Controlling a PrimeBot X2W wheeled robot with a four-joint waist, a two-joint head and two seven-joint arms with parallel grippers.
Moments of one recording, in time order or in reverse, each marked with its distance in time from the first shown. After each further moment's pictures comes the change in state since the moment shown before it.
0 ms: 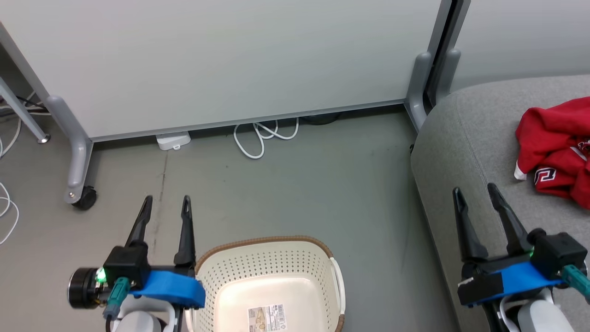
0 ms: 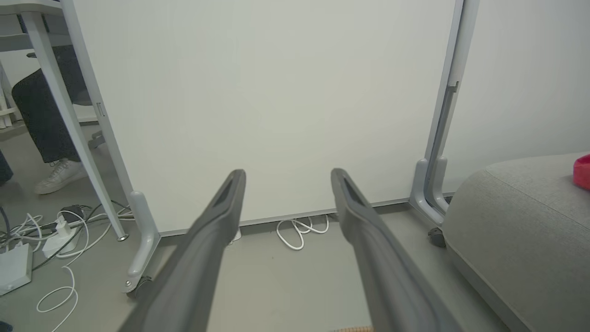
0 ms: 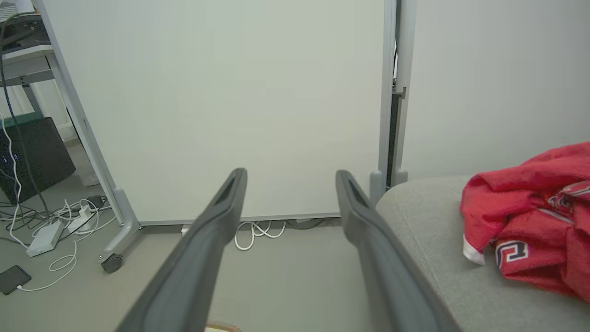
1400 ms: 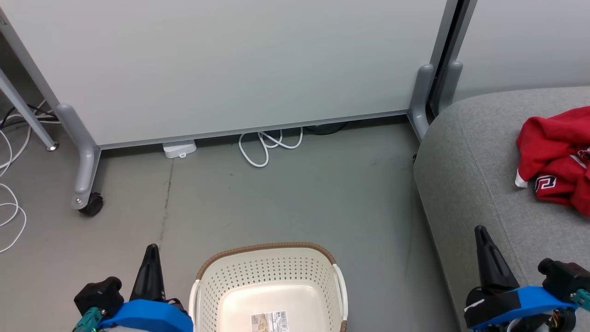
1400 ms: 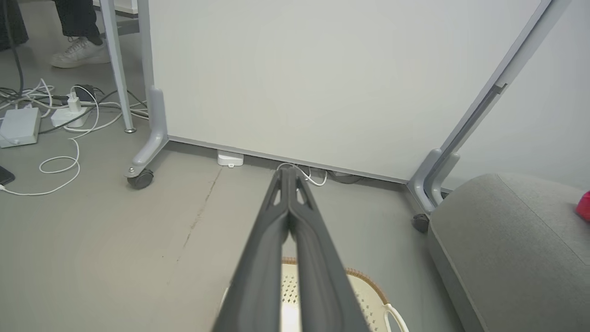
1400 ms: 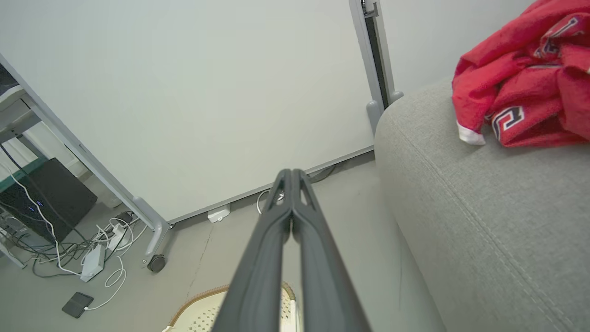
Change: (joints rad) left arm 0.112 -0.076 0.154 0.069 -0.175 -0.081 0.077; right arm 0.088 0.041 -0.047 0.073 0.234 0.000 0.070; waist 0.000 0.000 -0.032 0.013
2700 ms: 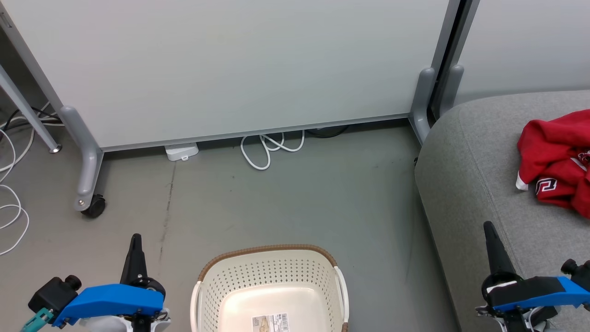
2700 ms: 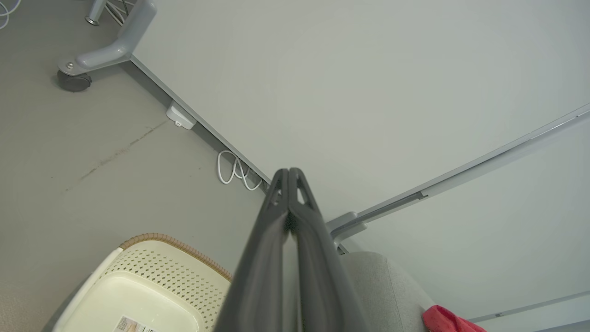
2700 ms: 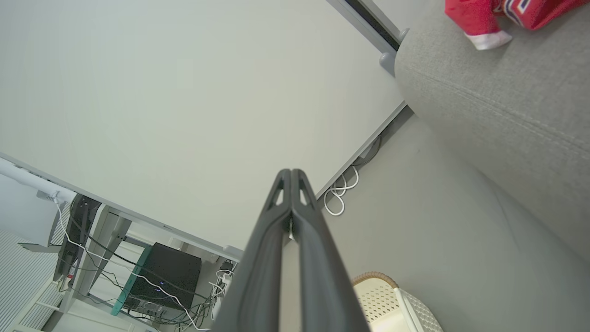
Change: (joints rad) left arm -0.029 -0.003 0.060 -0.069 -0.586 -0.012 0.139; right arm -0.027 0.017 -0.044 -0.003 0.540 0.000 0.142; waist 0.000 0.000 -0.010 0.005
